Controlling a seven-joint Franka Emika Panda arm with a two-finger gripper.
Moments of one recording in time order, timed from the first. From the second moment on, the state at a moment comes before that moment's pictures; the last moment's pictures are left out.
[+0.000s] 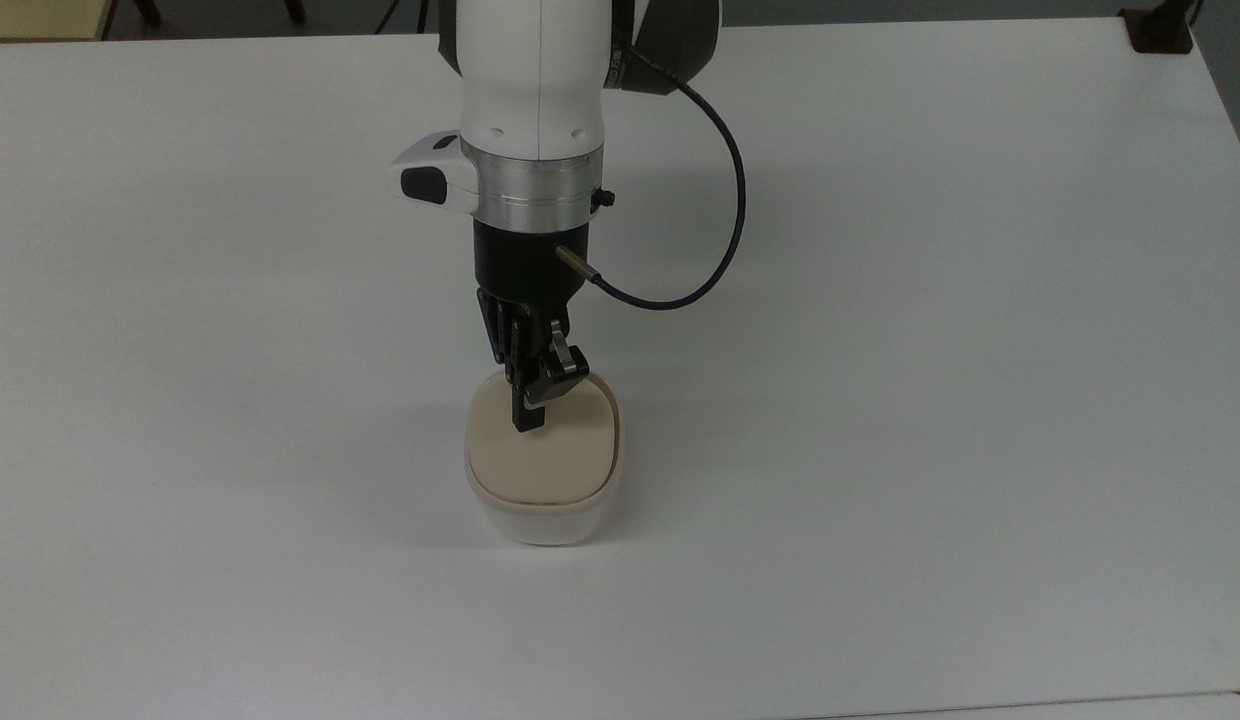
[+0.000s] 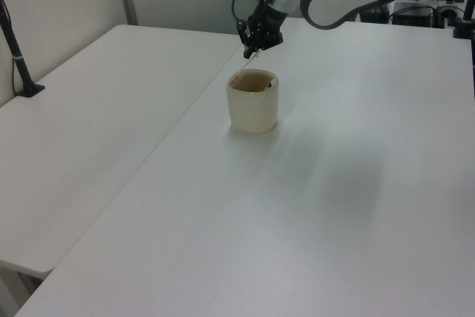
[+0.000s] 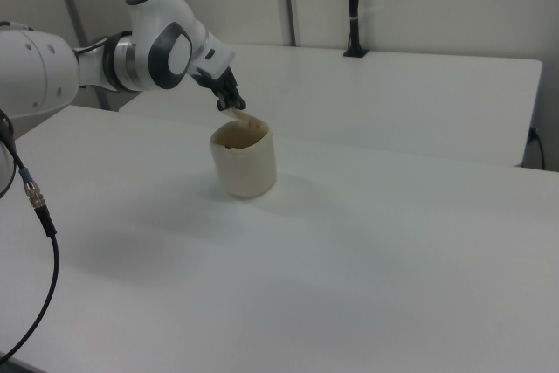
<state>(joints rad) 0.14 0.45 -0.07 -1.47 -0.11 2.45 1.18</state>
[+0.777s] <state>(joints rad) 0.14 0.43 -0.05 -1.55 -0.11 2.40 1.08</state>
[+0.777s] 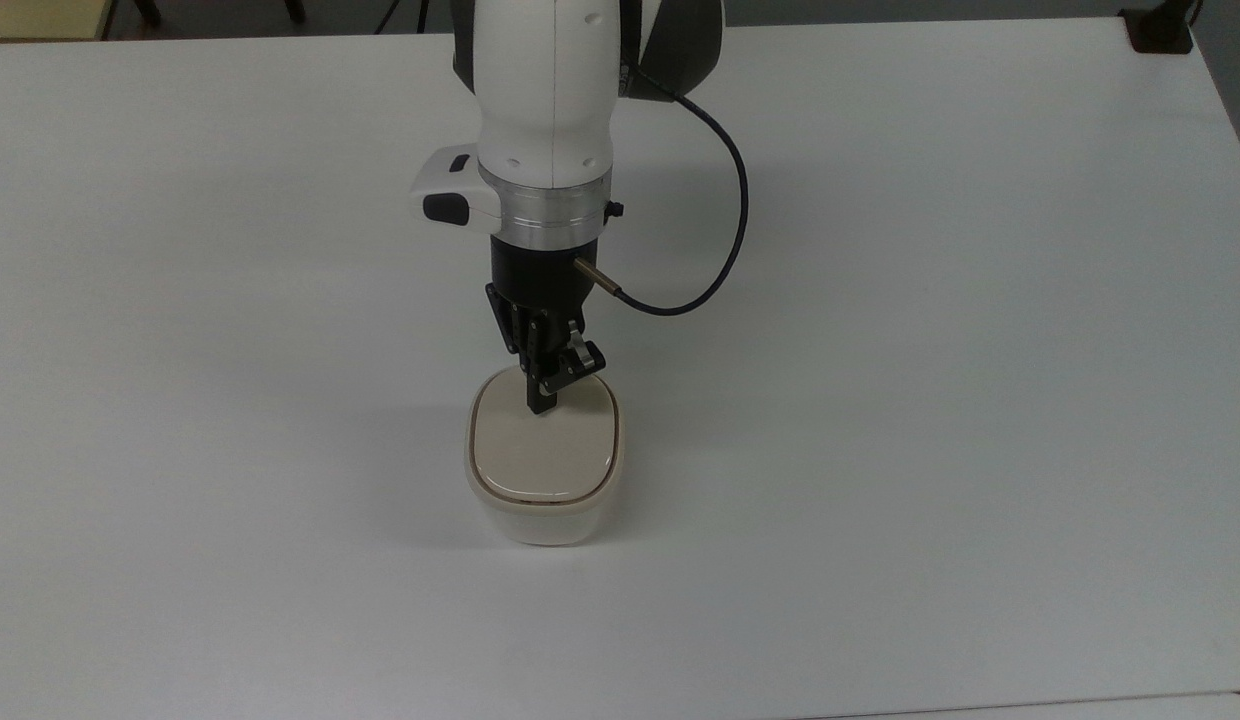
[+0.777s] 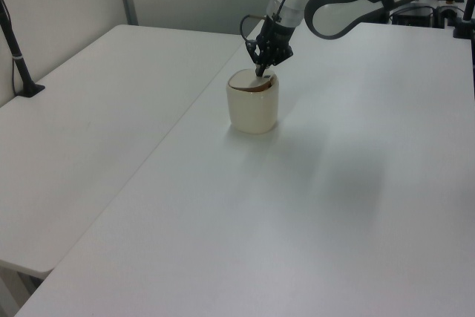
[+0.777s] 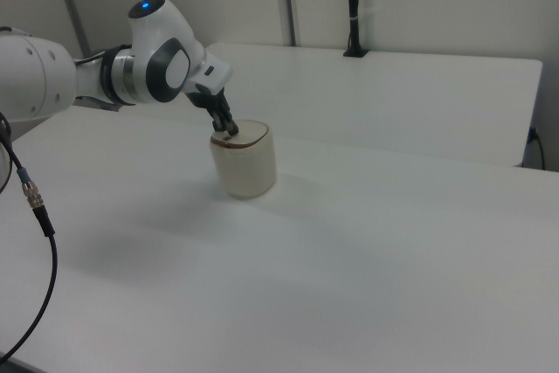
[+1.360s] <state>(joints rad) 0.15 0.43 -0.04 -1.58 -0.11 2.40 1.07</state>
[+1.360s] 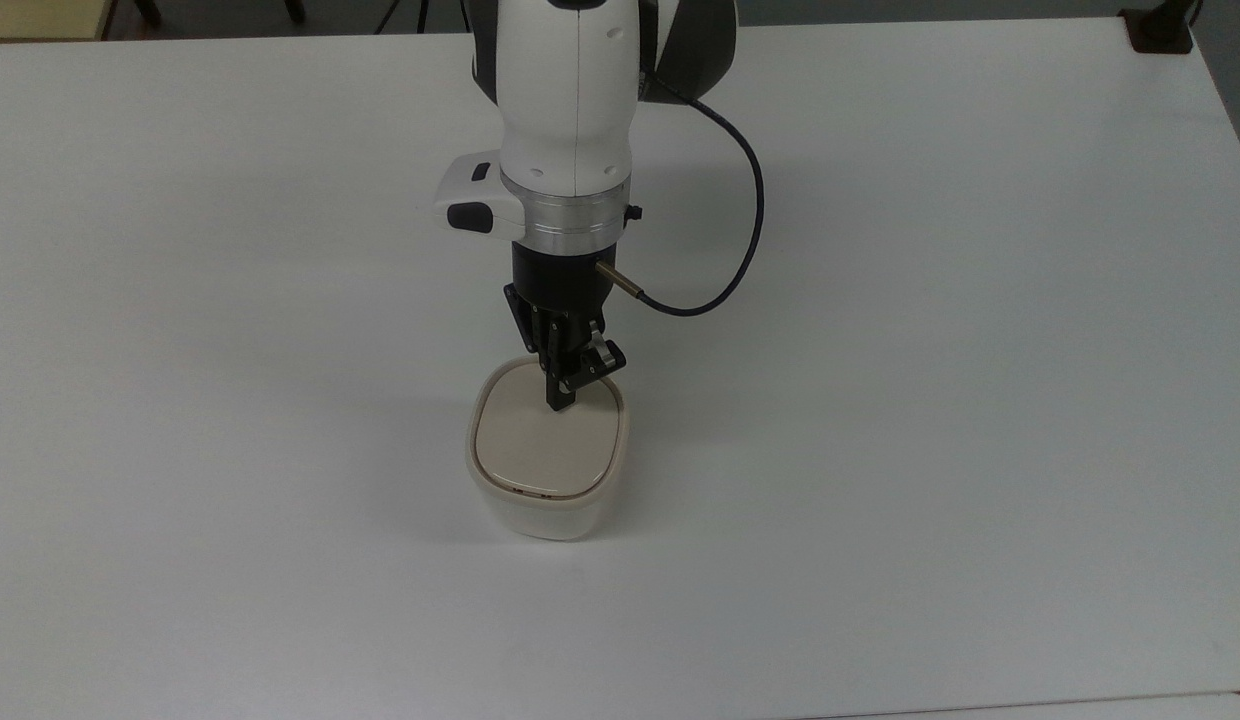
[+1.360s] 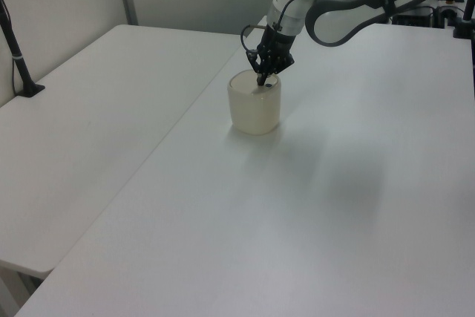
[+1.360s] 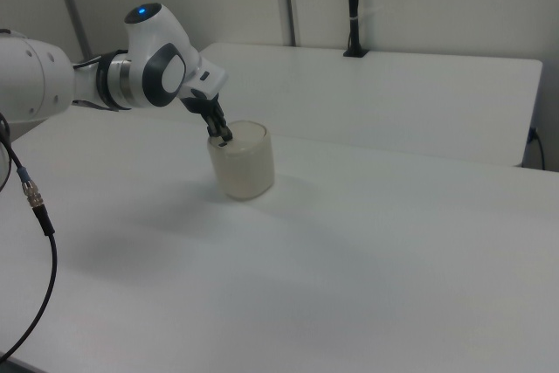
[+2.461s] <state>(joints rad) 0.13 0.19 -0.03 -1.58 -0.13 2.07 0.94</state>
